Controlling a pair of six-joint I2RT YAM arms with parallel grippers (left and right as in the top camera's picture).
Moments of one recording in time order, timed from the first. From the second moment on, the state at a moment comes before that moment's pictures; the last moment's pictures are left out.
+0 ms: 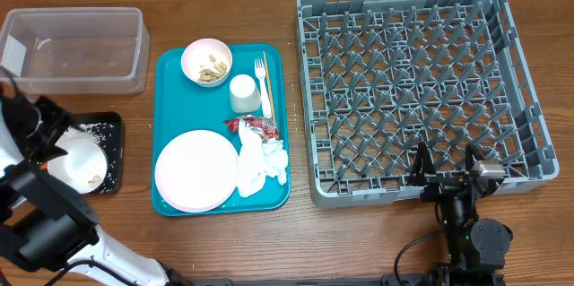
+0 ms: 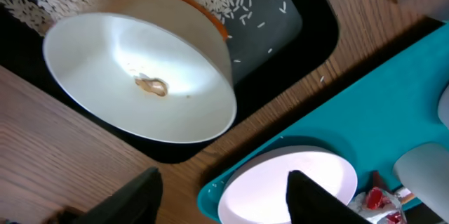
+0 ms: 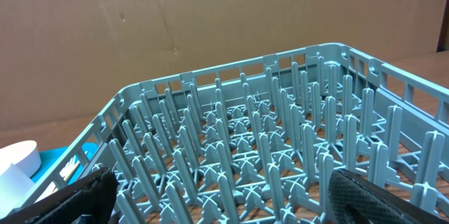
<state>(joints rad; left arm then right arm) 0.66 1.96 1.78 -1.45 0.17 -0.28 -0.08 0.01 0.02 -0.03 -0.11 0.20</state>
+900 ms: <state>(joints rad) 0.67 1.96 1.57 -1.17 0.15 -0.46 -0.08 0.01 0.02 -0.03 -0.11 0.20</state>
